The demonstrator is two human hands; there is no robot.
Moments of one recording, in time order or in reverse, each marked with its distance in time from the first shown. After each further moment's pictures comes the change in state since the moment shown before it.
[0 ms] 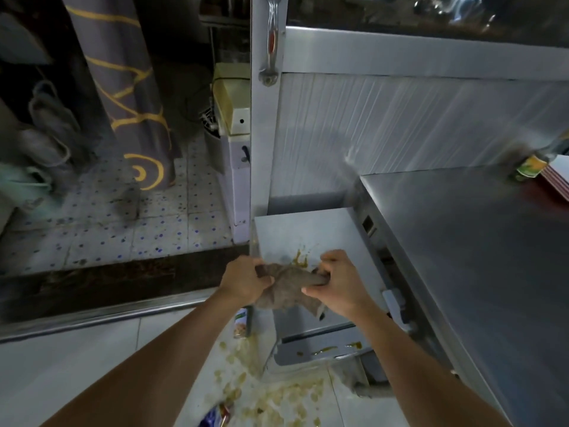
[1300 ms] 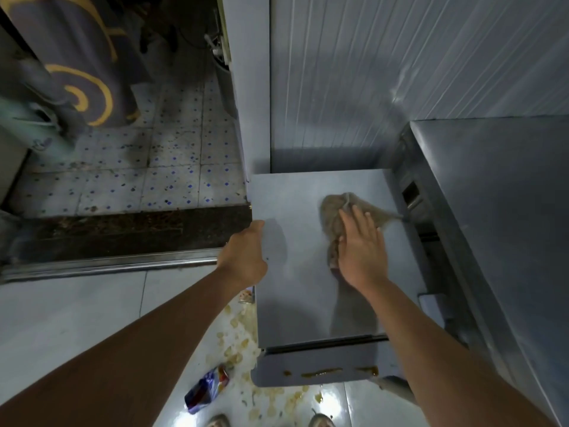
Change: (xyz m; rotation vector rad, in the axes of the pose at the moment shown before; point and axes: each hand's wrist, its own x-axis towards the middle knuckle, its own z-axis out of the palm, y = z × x) left_hand 0.091 -0.027 0.075 0.228 0.011 -0.111; right_hand 0.121 0.144 0.078 -0.335 0.118 -0.020
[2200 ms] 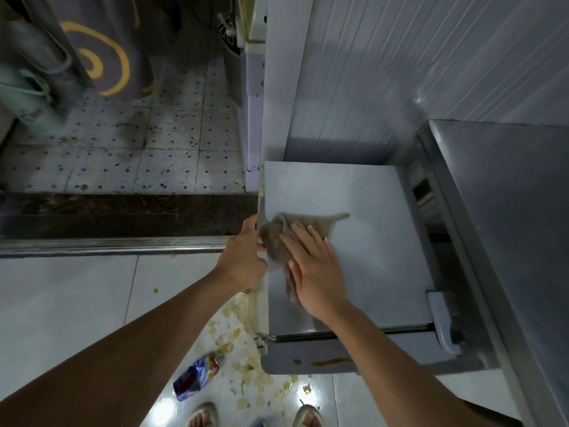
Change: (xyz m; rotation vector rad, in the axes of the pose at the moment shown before) left_hand -0.011 -0.042 0.017 -0.525 -0.025 0.030; right_hand -0.053 -0.073 0.029 0.062 -0.048 -0.367
